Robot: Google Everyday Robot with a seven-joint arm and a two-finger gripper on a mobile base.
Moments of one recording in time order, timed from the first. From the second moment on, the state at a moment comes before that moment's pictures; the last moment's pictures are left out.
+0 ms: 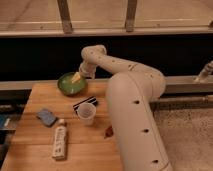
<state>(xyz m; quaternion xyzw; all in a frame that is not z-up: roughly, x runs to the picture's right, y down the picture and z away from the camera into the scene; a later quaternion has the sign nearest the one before) -0.144 -0.059 0.926 -0.28 -0.03 0.53 0.80</state>
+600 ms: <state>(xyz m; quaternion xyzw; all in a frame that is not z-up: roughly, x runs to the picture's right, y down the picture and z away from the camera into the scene) -0.145 -0.061 0.918 -0.25 -0.04 0.52 0.82</state>
